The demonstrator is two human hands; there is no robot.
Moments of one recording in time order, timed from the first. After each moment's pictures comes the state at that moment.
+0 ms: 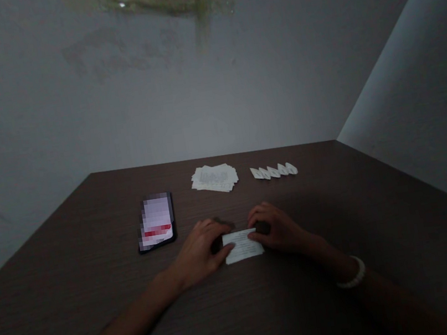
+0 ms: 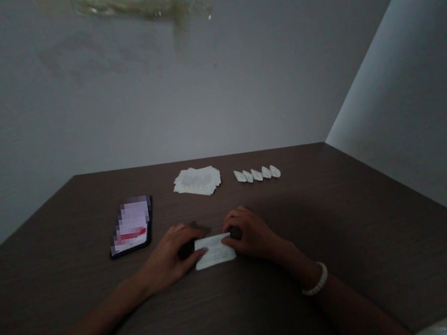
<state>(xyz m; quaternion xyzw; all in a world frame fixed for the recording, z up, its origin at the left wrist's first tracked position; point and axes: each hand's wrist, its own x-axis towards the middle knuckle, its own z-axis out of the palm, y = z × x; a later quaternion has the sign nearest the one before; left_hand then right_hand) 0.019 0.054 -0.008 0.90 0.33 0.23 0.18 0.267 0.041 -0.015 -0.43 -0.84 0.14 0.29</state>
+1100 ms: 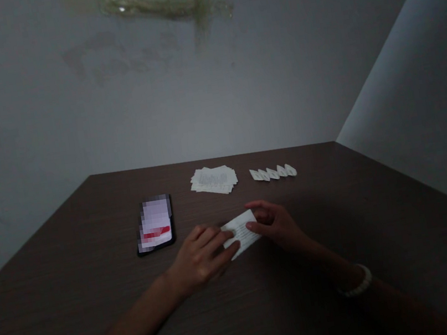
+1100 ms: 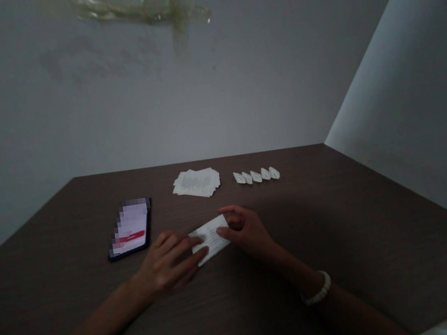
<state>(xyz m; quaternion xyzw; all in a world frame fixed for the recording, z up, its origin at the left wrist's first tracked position) 0.010 0.046 -0.004 0.94 0.15 0.28 -0.13 0.246 0.032 -0.007 -0.45 -0.54 0.53 0.48</state>
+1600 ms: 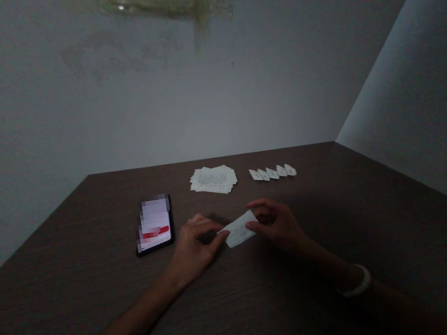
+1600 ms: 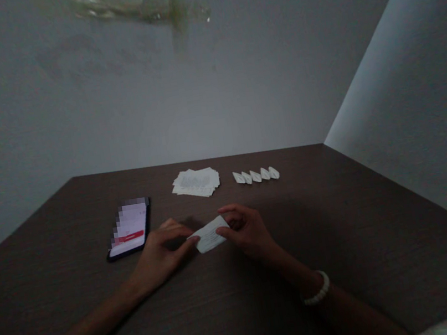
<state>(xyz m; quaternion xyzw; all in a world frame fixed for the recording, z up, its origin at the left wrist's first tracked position) 0.025 0.053 0.013 0.83 0.37 0.35 0.23 0.247 0.031 -0.003 -0.46 -0.59 0.43 0.51</state>
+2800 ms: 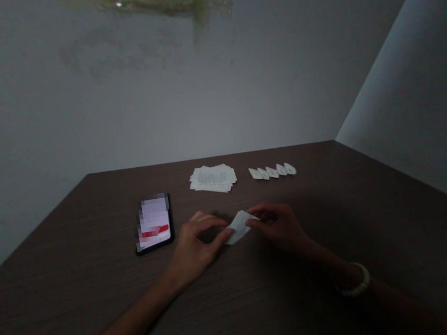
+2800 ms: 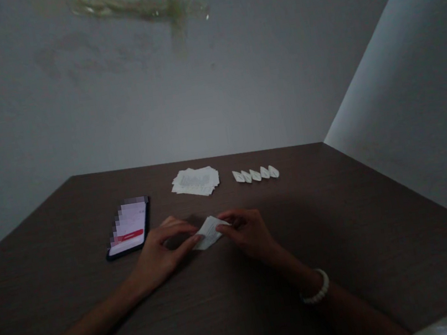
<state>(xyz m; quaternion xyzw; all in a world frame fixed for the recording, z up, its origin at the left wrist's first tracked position) 0.029 0.048 0.021 0.82 0.34 0.38 0.26 0.249 0.031 -0.006 -0.49 -0.66 0.25 0.51</state>
